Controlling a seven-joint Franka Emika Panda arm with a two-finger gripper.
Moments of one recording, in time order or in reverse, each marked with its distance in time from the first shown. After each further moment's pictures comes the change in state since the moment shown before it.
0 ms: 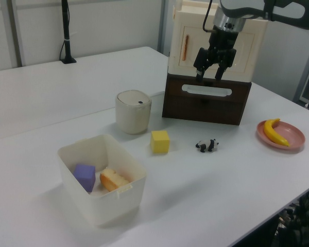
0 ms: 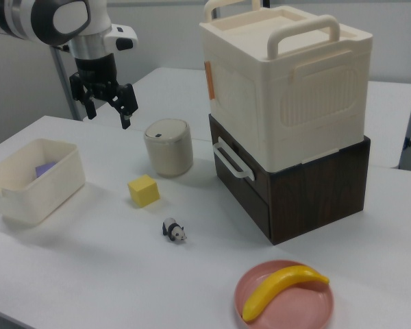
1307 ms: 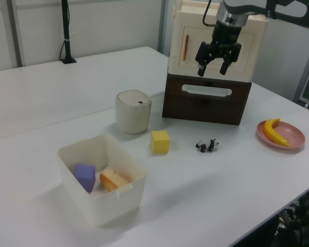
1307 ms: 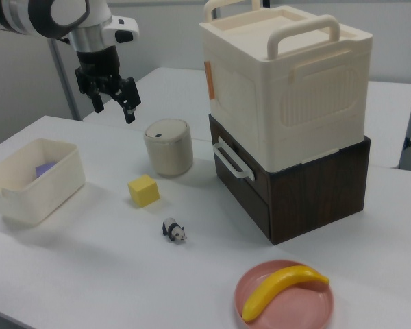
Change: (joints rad) arm -0.008 0.000 -0.001 0.031 -0.042 0.003 0.117
